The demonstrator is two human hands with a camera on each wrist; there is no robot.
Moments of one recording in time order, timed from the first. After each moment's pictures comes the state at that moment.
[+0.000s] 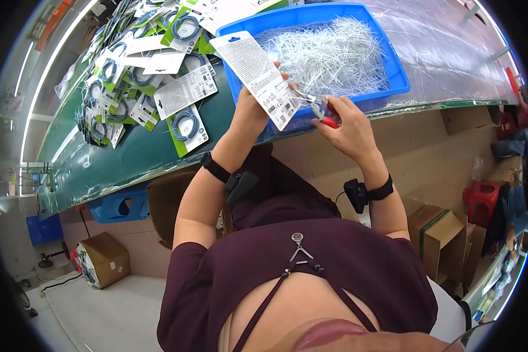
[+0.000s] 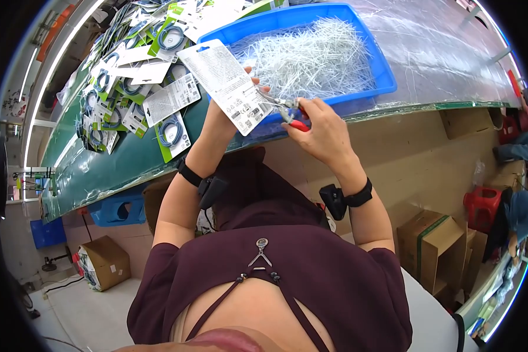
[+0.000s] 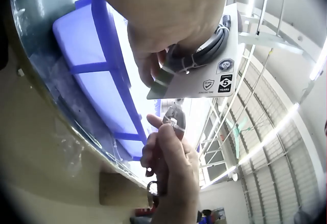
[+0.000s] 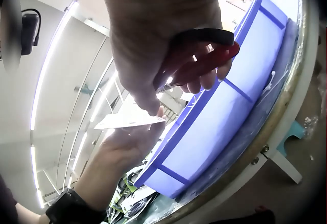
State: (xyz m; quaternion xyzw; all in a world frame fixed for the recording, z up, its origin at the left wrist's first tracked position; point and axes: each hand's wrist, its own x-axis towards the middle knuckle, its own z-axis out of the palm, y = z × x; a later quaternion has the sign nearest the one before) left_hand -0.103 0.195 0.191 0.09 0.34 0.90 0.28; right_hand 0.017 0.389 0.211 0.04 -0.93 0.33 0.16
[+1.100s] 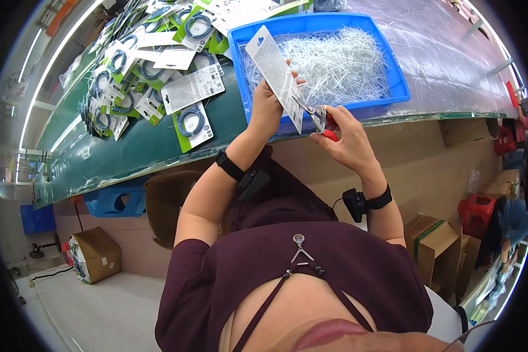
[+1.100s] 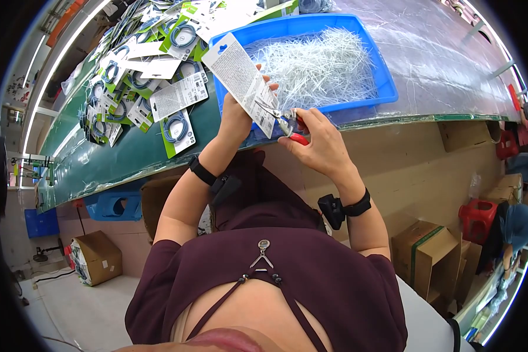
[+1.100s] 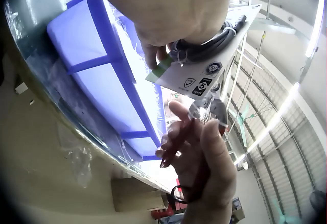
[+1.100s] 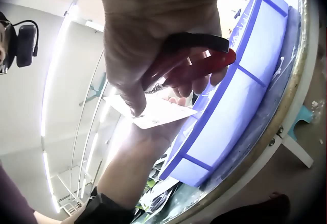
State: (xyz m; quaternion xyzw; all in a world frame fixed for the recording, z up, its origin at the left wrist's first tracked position) left_hand -0.088 0.211 0.198 0.15 0.47 0.86 0.14; right_hand 0.029 0.373 0.228 0.08 -0.89 0.42 0.14
